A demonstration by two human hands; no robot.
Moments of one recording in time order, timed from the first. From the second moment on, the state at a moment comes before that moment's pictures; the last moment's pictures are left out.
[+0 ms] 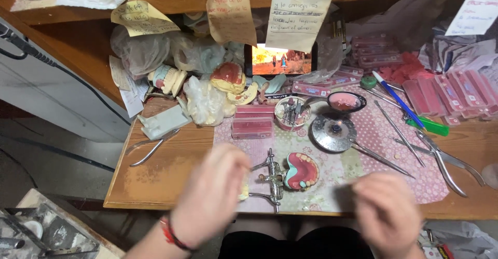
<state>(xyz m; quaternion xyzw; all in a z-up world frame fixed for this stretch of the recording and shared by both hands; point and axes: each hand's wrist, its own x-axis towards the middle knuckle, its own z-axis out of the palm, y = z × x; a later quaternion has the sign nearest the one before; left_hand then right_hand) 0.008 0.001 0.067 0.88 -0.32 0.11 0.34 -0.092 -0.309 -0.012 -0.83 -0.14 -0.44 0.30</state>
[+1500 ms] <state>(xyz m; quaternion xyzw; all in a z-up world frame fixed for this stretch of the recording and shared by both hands) -0.020 -0.065 0.075 0.77 -0.51 0.19 0.34 -0.079 -0.267 0.012 -0.78 -0.34 -0.37 0.37</state>
